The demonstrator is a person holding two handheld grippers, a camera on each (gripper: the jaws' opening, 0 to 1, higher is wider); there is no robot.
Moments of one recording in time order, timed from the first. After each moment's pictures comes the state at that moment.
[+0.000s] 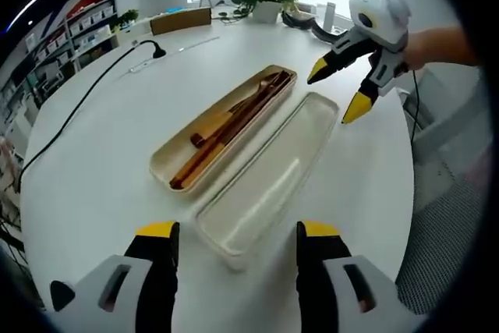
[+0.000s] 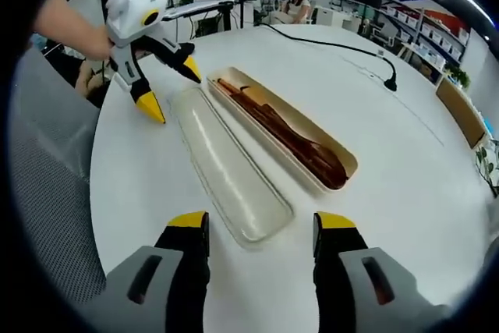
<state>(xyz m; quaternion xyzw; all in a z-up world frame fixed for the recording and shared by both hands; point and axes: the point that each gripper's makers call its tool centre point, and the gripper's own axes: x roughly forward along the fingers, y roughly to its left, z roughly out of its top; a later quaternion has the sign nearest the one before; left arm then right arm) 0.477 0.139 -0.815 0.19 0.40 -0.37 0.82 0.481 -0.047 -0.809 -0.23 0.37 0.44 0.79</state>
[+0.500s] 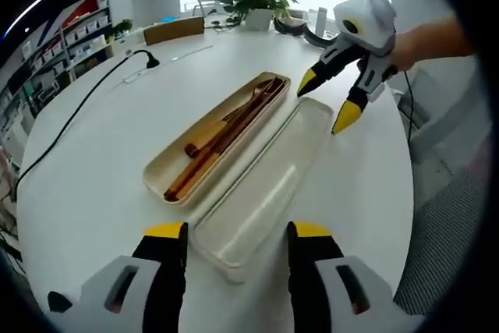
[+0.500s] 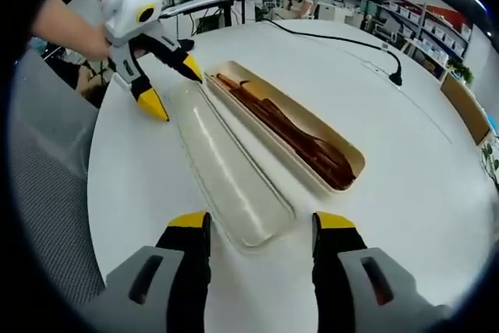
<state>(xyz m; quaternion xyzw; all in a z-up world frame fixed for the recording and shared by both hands) 0.480 0.129 -0.815 0.19 0.37 -0.39 0.82 0.487 -0.045 -0.817 -0.22 0.38 0.44 0.78</state>
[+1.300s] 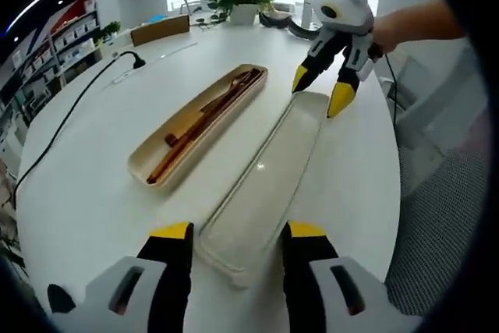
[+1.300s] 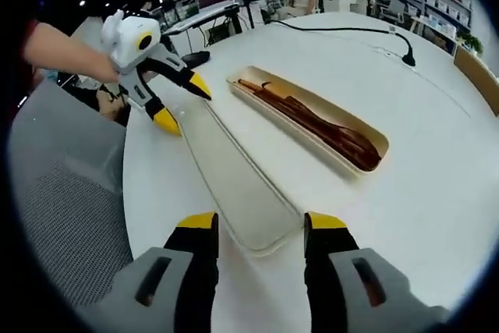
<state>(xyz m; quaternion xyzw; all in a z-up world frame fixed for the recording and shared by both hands) 0.449 0.131 -0.813 0.21 0.38 -0.42 0.80 0.450 -0.039 -0.809 -0.13 0.42 0.49 0.75</state>
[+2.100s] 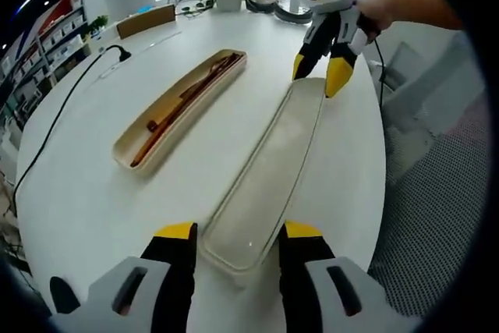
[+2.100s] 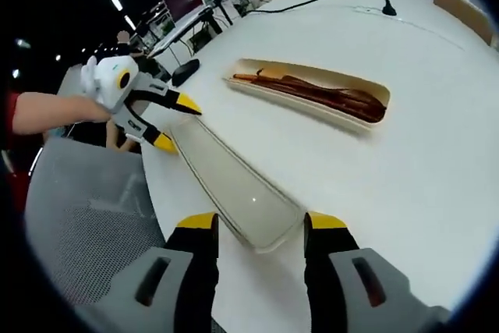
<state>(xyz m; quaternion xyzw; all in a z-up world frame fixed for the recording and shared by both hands) 0.424 0.134 -0.816 0.23 0.41 -0.43 0.77 0.421 -0.042 -0.801 -0.01 0.52 0.44 0.73</state>
